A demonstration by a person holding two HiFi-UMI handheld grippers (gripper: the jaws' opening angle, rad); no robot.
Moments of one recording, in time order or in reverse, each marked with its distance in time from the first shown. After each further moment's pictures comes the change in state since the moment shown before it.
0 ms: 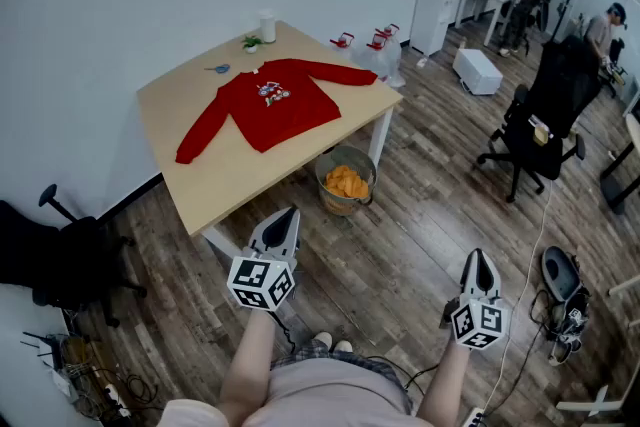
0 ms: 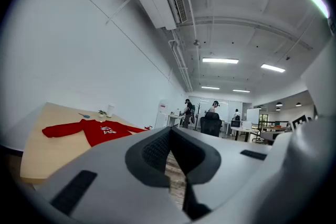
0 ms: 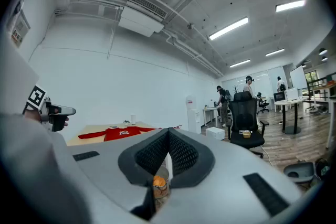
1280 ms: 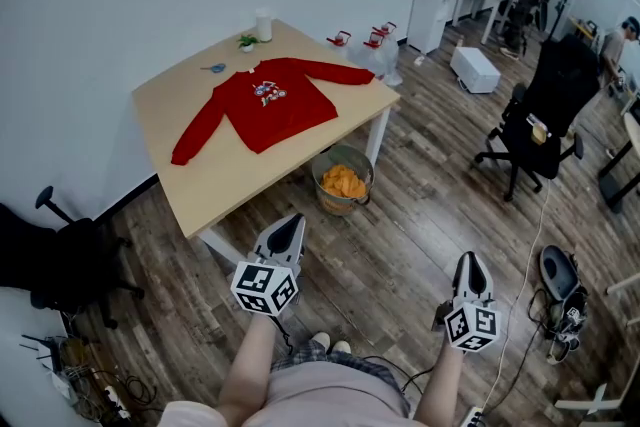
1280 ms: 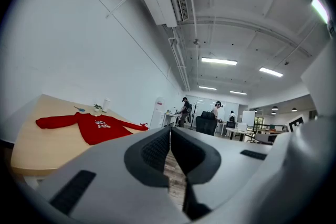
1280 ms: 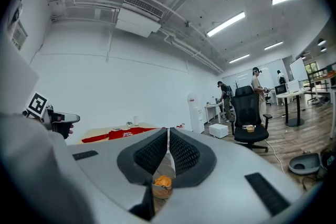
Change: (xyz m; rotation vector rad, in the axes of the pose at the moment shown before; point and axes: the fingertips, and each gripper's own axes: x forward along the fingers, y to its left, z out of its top) left arm 0.008 -0.013 -0.017 -0.041 0.018 -0.046; right arm 0.004 0.010 -0.009 0.057 0.007 0.031
